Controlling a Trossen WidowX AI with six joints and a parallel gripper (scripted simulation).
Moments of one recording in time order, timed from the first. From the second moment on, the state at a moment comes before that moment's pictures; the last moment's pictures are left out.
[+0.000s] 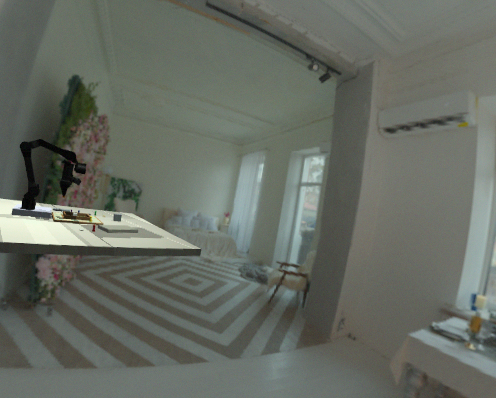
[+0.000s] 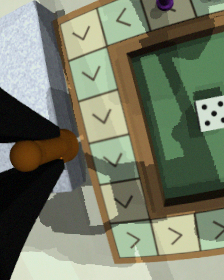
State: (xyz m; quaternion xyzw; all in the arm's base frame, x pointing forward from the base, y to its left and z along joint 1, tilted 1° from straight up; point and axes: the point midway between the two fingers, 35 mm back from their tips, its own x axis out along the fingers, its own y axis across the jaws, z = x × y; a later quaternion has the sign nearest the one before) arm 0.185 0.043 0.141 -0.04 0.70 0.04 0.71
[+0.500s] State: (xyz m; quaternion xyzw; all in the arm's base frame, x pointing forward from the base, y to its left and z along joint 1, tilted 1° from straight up) arm 0.250 -0.006 0.108 -0.05 0.70 0.04 0.71
